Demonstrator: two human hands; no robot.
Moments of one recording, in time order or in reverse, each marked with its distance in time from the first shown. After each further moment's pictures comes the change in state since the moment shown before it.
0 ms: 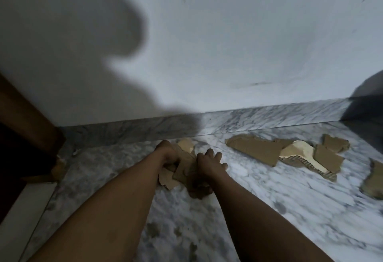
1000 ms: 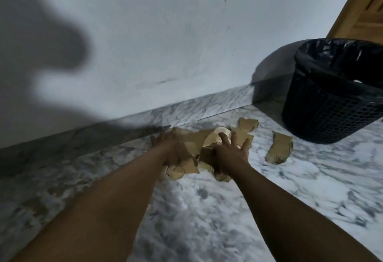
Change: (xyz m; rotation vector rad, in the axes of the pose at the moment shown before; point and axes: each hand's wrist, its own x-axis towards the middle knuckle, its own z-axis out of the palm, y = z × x) left_hand -0.043 0.189 0.116 0.503 -0.001 0.513; right_hand -0.071 0.248 -0.078 -0.252 0.185 0.191
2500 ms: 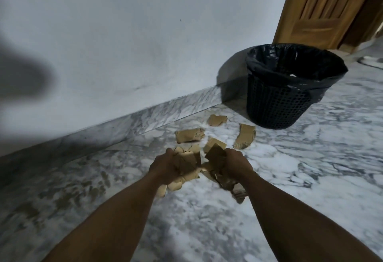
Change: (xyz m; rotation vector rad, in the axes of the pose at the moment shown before) left_hand -0.109 0.061 0.033 -0.270 0.100 0.126; right_hand -0.106 0.075 0.002 0.555 0.006 0.245
